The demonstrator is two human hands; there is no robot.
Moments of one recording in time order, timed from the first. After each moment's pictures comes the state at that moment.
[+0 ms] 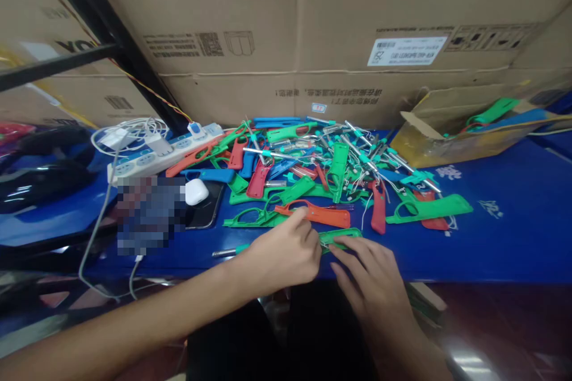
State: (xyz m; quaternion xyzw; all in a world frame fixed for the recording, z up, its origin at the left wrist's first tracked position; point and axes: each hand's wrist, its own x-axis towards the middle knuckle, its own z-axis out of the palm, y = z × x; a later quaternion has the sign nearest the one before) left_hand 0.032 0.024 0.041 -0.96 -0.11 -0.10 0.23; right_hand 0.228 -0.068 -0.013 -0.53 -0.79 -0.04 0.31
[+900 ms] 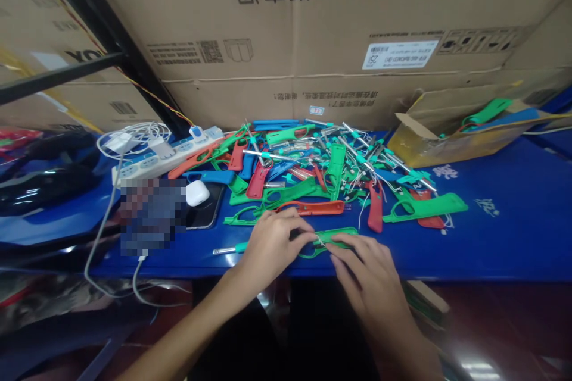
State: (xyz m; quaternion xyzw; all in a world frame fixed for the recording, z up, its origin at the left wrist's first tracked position) left_hand 0.032 0.025 0.022 -0.84 -0.44 -0.22 -0.24; right_hand 0.228 -0.067 -0.014 -0.55 -0.77 0.01 0.34
